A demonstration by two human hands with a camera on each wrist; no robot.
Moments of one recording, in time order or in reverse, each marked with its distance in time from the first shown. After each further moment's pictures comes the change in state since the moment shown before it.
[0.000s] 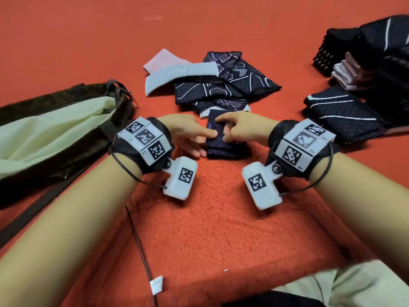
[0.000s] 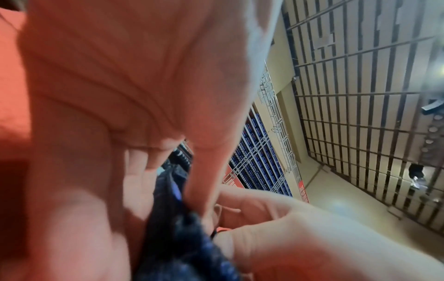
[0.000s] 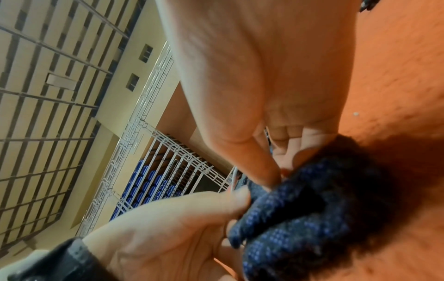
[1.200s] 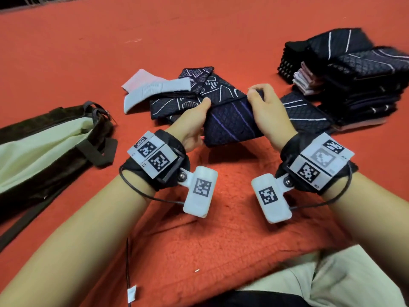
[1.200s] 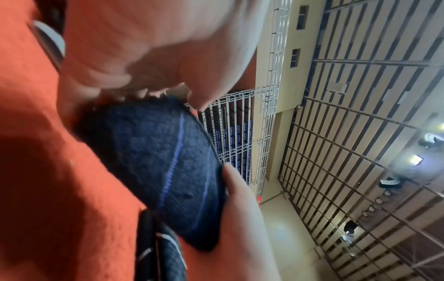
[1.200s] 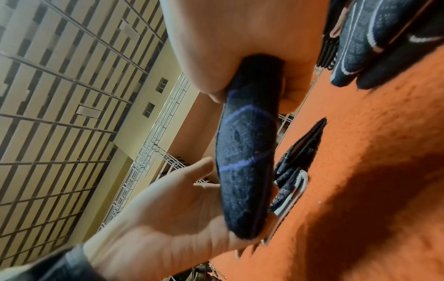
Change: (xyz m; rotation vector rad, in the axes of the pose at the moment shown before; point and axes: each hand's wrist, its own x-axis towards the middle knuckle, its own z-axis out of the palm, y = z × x) left_hand -0.004 0.061 0.062 -0.592 0.144 0.237; right_hand -0.053 0.036 -0.055 0.429 0.745 -0.076
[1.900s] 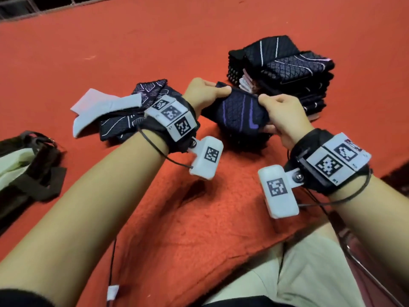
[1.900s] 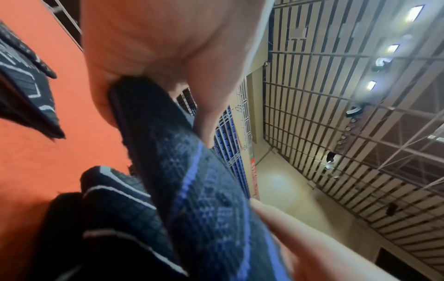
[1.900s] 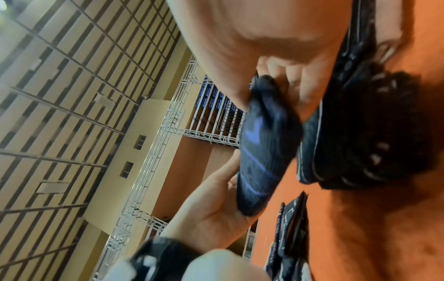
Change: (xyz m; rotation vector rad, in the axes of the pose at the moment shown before) left_hand 0.057 0.050 0.117 0.401 -0.078 0.312; right_hand 0.010 0.034 -0.114 0.214 0.204 0.276
